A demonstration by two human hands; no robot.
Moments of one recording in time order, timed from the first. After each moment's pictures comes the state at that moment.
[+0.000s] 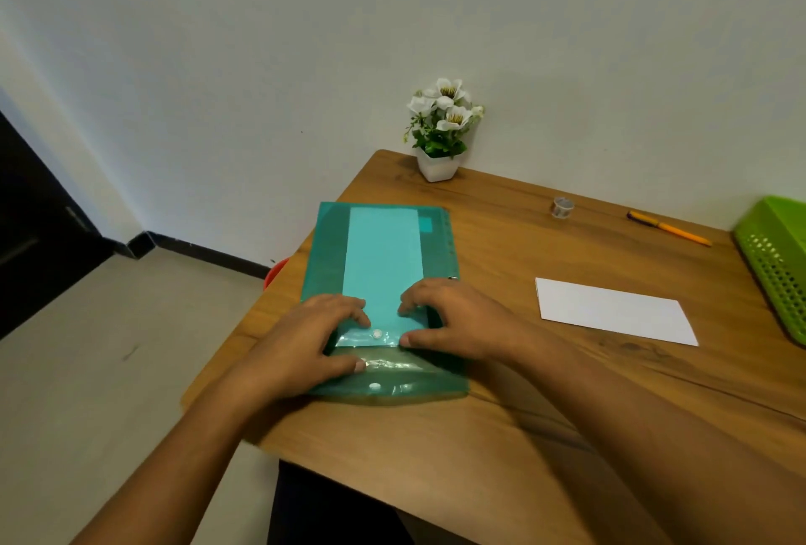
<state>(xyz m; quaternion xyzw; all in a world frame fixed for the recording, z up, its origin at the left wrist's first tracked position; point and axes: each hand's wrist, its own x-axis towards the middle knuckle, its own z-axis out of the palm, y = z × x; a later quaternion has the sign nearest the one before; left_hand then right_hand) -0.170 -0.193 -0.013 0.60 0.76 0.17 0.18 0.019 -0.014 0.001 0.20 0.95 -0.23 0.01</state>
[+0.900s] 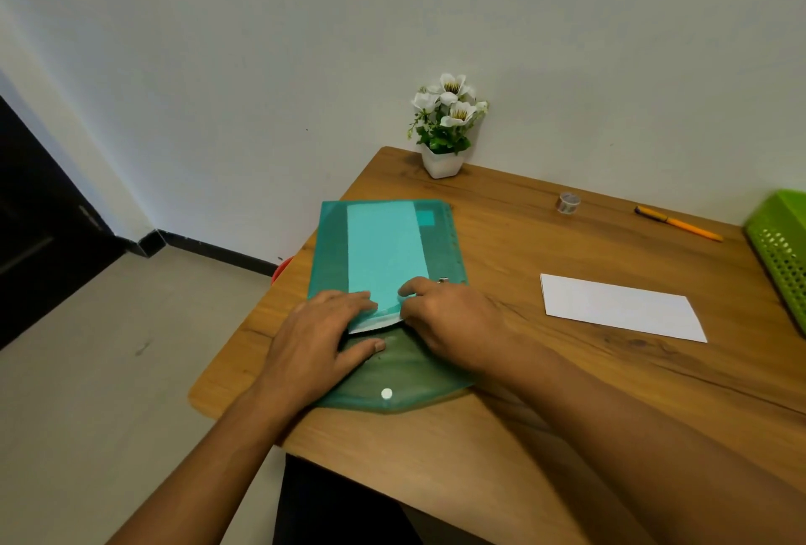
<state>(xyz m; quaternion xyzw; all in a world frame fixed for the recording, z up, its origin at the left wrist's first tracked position) -0.160 -0.190 -0.044 0.60 0.77 0.21 0.01 0.010 -0.032 -0.011 0.14 0.99 -0.02 -0.06</state>
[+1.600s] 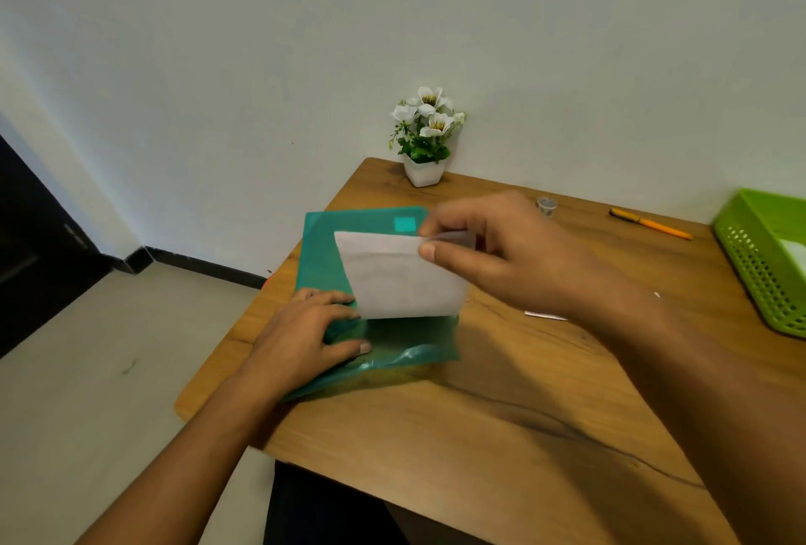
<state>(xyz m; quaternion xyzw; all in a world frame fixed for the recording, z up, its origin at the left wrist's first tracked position) -0.166 -0.178 -0.025 0.60 0.78 0.16 0.06 0.073 -0.039 0.136 0.15 0.93 -0.27 -0.18</state>
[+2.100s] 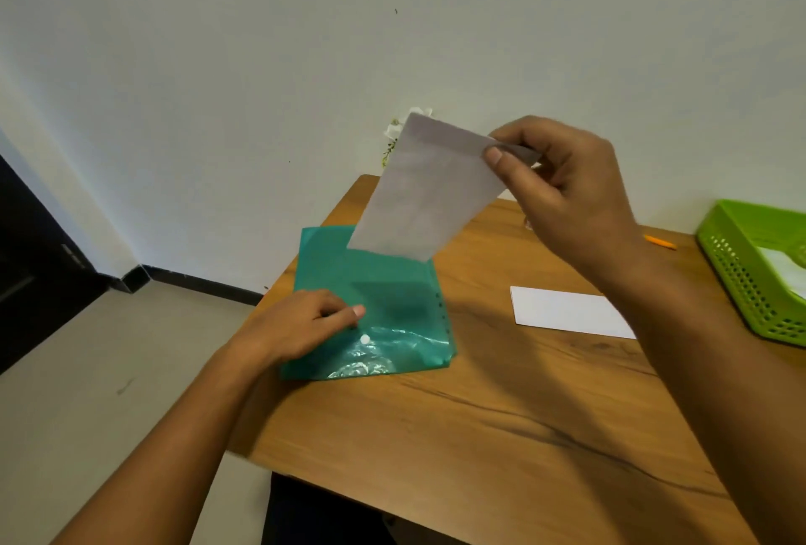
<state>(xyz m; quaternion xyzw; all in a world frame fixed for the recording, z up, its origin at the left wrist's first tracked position) -0.180 -0.157 0.008 0.56 0.78 0.17 0.20 0.092 0.002 0.153 0.18 0.84 -0.22 -0.46</state>
